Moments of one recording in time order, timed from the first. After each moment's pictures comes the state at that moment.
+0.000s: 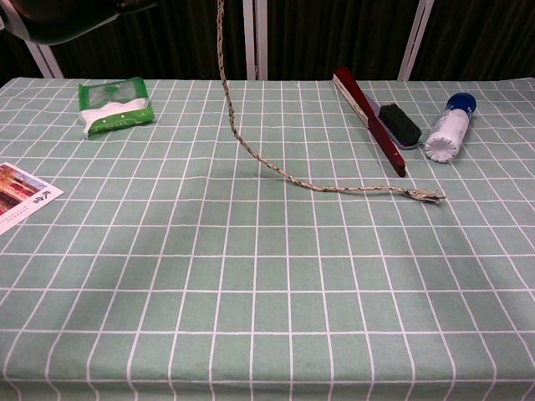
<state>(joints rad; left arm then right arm) -0.70 -1.37 -0.22 -1.65 1.51 1.13 -1.49 0.25 -1.31 0.15 -1.69 -1.49 1.41 -0.09</state>
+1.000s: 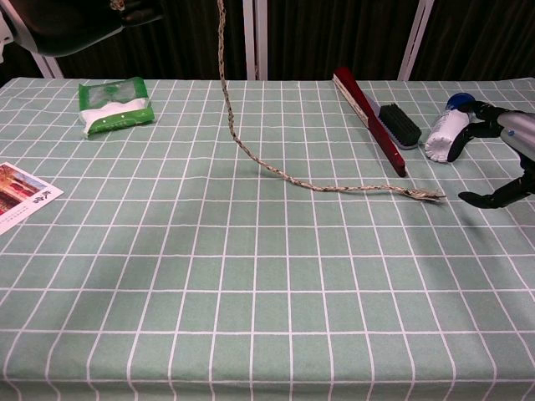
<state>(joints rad) -0.71 -1.39 -0.21 -1.61 1.52 1.13 -1.52 0.39 -1.56 0.16 -1.48 -1.24 1.16 -0.33</state>
